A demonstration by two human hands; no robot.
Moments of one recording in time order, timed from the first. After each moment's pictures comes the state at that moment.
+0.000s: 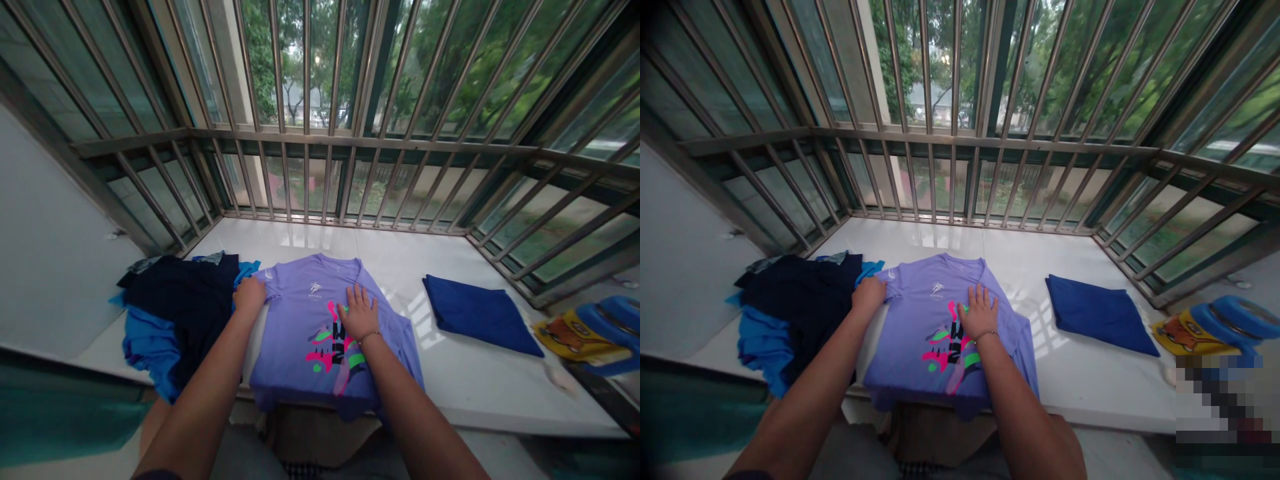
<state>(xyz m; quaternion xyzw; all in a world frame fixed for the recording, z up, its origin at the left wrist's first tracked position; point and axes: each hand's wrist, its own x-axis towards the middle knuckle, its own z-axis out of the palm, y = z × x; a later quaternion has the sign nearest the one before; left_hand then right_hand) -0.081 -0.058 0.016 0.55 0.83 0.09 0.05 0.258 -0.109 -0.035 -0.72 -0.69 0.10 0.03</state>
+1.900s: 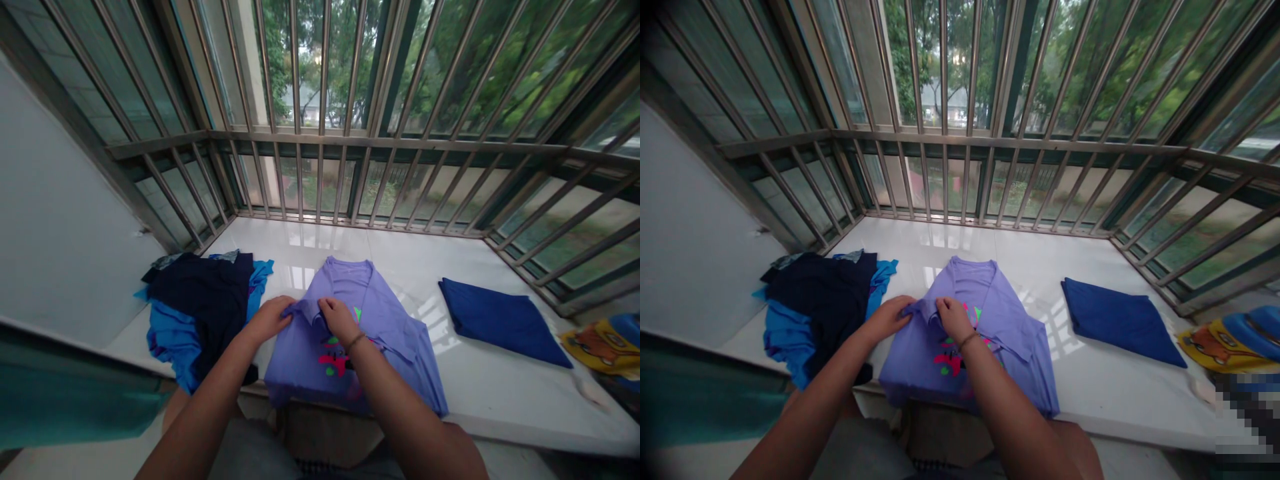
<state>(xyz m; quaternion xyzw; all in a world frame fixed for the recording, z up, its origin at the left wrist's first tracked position) -0.102 -0.113 -0.026 0.83 0.46 0.23 0.20 0.154 -0.120 0.012 -0.57 -0.75 0.27 0.19</state>
